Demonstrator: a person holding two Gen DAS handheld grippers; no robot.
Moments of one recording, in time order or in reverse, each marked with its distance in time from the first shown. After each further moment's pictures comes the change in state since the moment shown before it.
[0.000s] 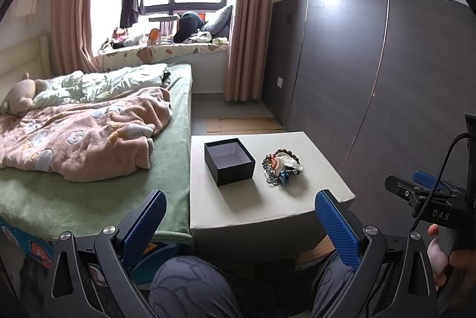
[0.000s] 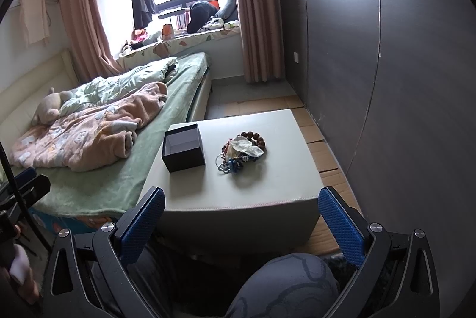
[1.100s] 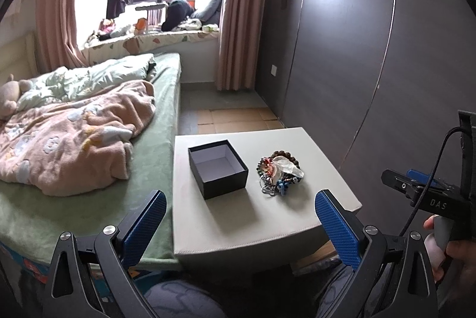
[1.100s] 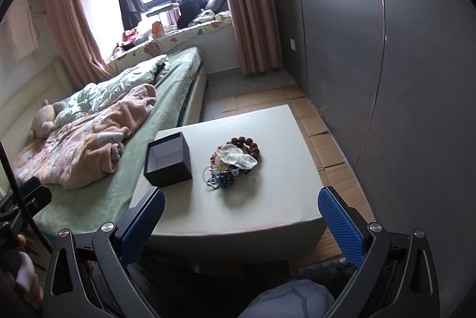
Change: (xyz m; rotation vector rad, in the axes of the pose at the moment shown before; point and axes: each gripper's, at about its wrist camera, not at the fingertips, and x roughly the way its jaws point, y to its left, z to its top) left arm 0.082 -0.008 0.035 0.014 0.072 -0.044; right arm 0.075 -0.041 0.034 0.082 0.056 0.021
